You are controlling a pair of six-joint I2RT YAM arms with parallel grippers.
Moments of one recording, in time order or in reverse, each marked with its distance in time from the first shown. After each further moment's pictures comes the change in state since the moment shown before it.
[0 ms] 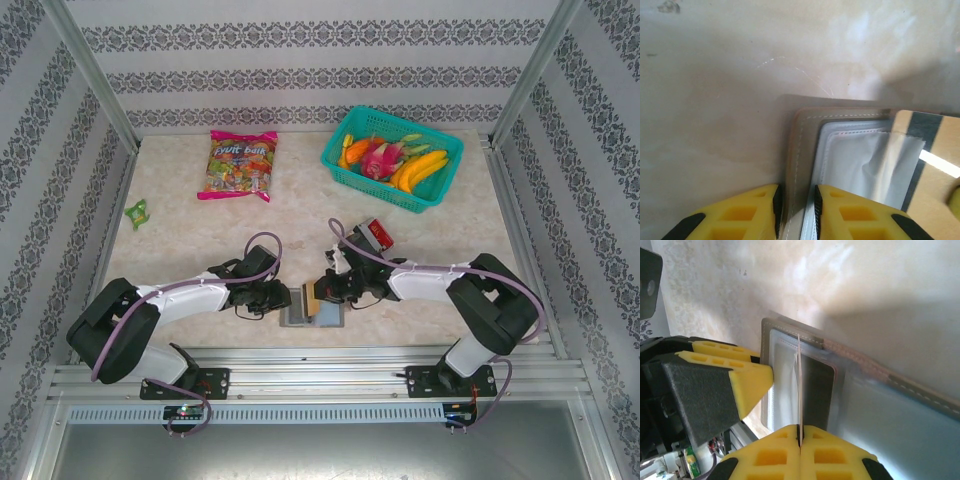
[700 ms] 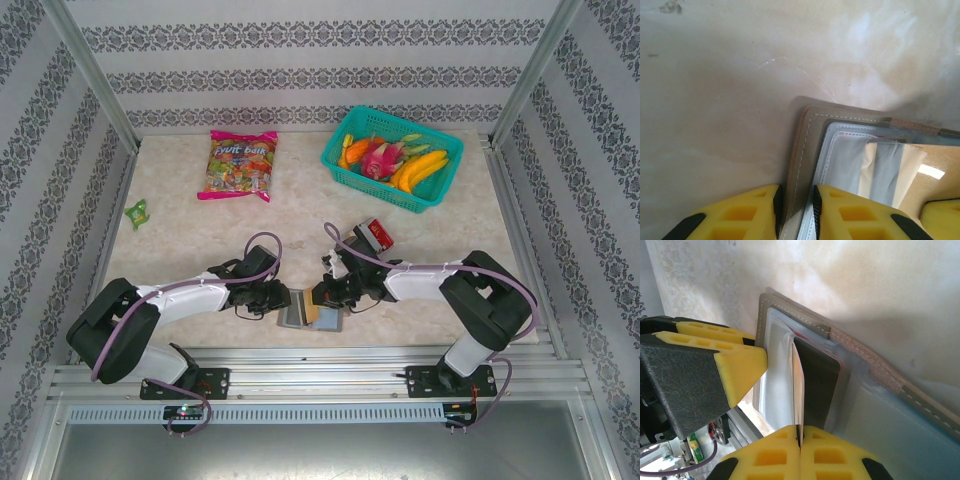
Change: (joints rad) left arm 0.000 0.000 0.000 0.000 -0.001 0.000; right arm 0.025 0.046 0.000 0.032 -0.042 0.019
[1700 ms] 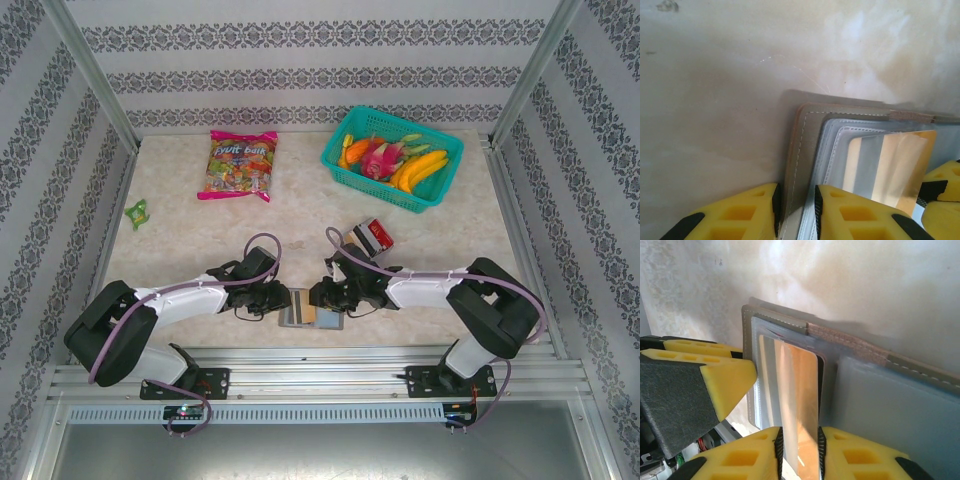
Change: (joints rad) left arm -0.005 -0.019 -0.018 0.019 -0.006 0.000; right arm 0.061 -0.053 -0.036 0.011 0.155 0.101
